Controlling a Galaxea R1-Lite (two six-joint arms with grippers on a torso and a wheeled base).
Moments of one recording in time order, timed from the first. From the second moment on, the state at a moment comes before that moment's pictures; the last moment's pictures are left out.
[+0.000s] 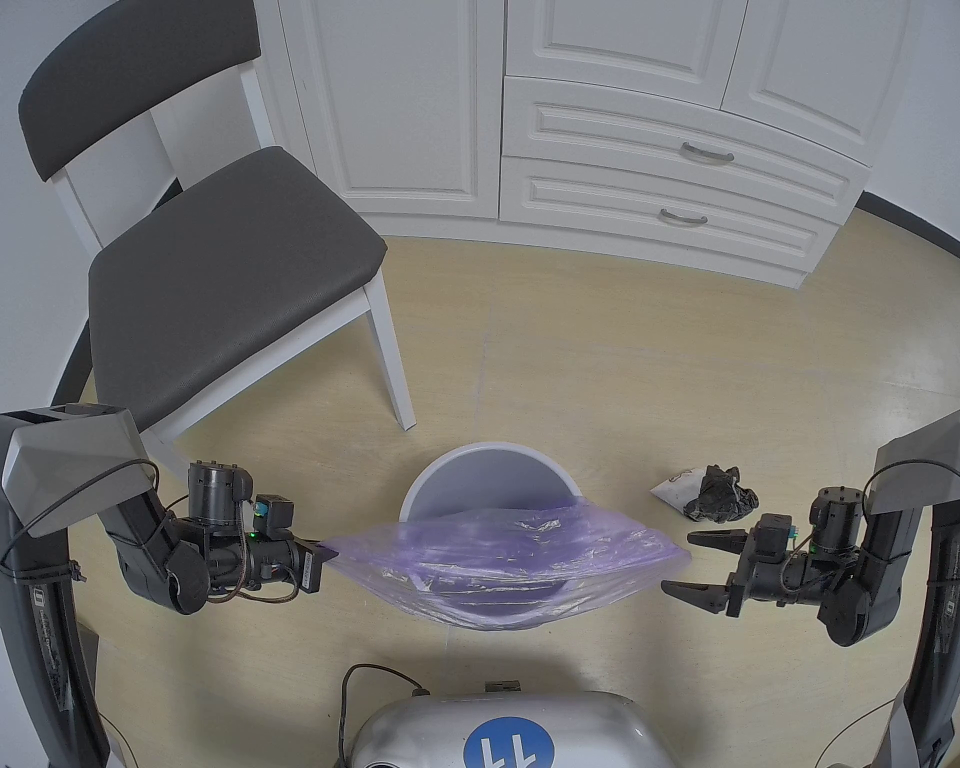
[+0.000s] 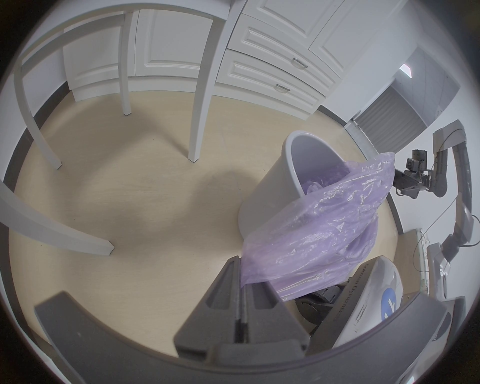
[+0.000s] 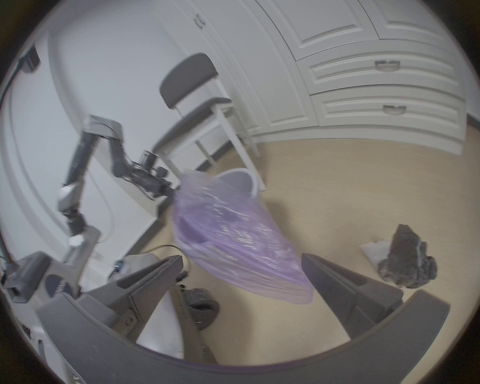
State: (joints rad) left arm -0.13 2.25 -0.68 -0.91 -0.42 0.14; right arm 0.04 2.31 -0.35 -1.55 0.84 -0.20
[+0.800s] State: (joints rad) left arm -0.13 2.26 -0.72 -0.90 -0.42 0.09; right arm 0.00 2.27 -0.42 -1.55 0.70 -0.08
